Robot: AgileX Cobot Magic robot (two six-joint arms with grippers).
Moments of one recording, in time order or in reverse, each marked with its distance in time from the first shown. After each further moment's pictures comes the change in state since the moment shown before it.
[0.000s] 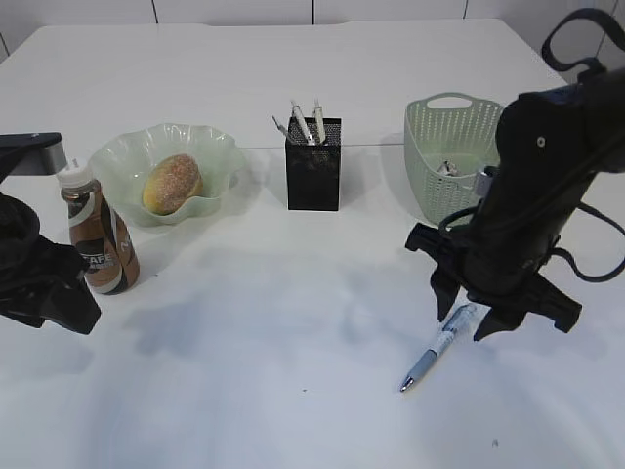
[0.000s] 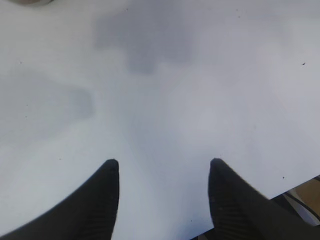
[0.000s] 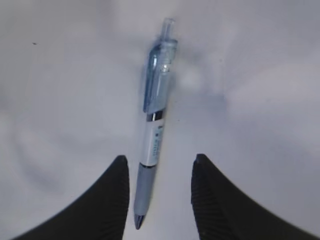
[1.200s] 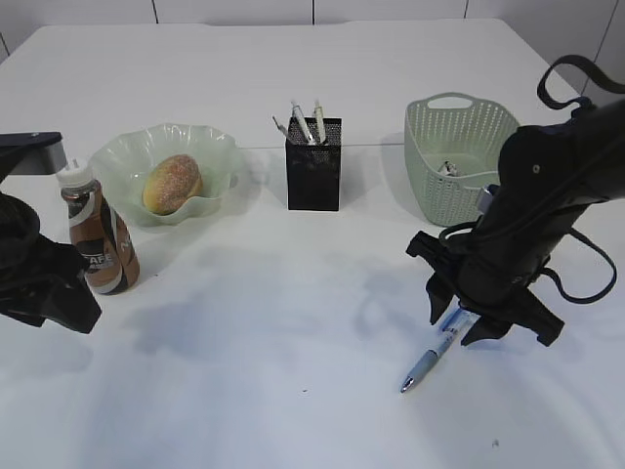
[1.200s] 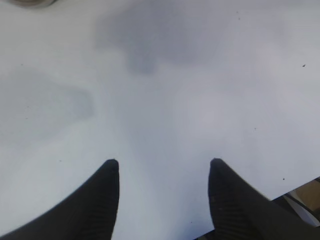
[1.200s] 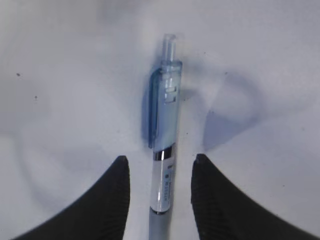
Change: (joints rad) left arm 0.000 0.000 0.000 0.000 -0.004 0.000; right arm -0.045 0.075 0.053 0.083 -0.164 -0.024
